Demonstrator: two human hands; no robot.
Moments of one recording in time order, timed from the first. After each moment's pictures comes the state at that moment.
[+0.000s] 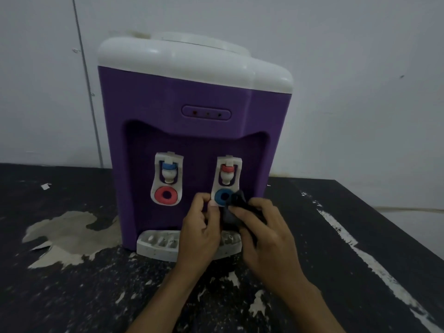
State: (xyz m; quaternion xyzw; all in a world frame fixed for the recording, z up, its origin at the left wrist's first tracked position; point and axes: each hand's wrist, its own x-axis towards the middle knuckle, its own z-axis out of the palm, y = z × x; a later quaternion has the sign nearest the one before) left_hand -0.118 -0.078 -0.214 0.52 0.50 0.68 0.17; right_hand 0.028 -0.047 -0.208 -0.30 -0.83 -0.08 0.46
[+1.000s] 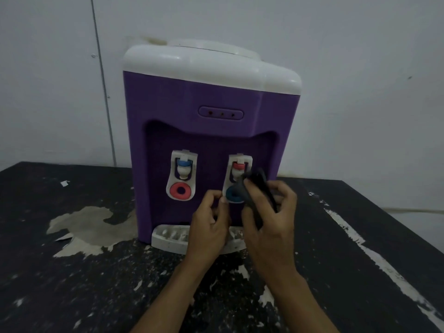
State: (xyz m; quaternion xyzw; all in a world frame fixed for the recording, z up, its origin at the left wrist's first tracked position) left_hand -0.125 -0.082 -0.215 0.54 0.48 0.67 0.19; right_hand -0.004 -0.062 -0.200 -0.33 -0.74 -0.03 0.58
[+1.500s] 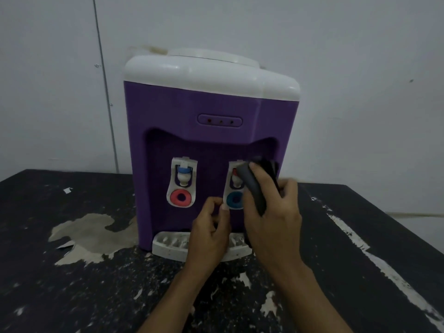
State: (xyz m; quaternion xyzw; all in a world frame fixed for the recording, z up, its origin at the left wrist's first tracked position) left_hand -0.127 -0.082 -0.218 0.54 0.48 0.67 0.17; right_hand -0.010 -0.063 -0.163 -0.36 -0.73 -0.05 0.58
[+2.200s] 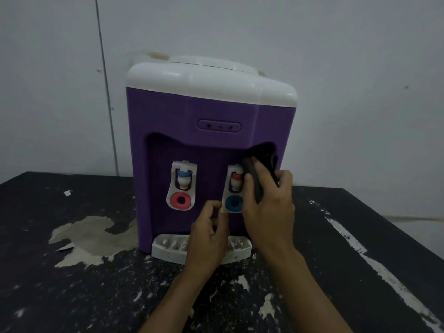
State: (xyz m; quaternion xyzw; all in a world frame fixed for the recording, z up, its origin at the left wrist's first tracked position) left_hand -0.126 -0.081 -0.218 0.53 0.49 0.67 0.16; right_hand -0.018 -0.051 -0.146 -0.38 -0.72 0.00 0.58
